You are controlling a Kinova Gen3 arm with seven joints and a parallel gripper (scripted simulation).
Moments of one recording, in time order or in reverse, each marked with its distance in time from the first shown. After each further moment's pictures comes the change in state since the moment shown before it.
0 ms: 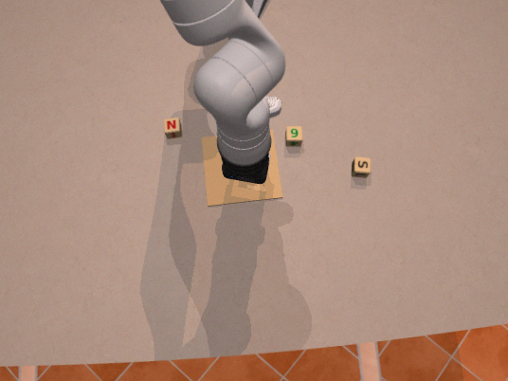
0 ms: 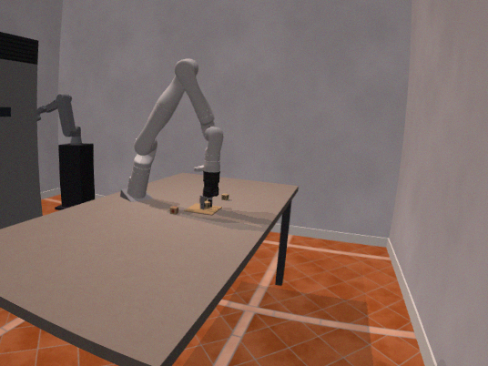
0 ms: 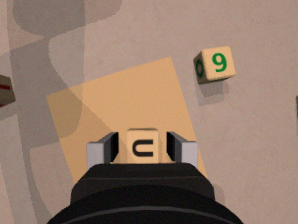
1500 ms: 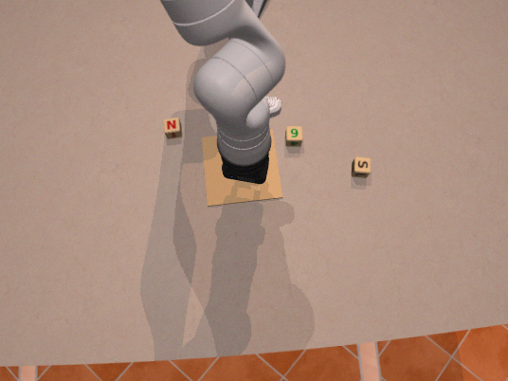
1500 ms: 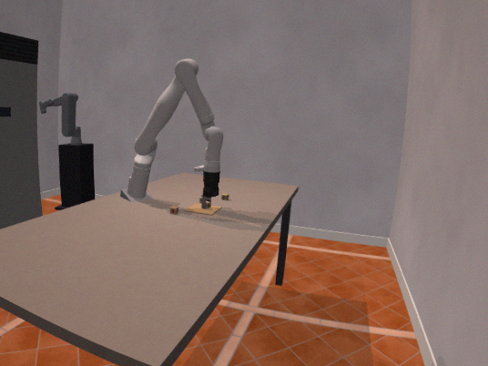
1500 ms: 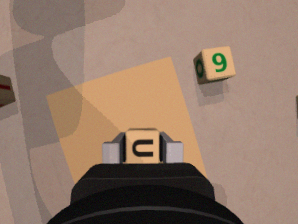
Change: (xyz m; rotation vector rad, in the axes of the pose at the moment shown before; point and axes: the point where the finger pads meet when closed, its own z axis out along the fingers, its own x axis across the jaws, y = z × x) arm 0.000 0.000 0.000 0.000 0.000 0.000
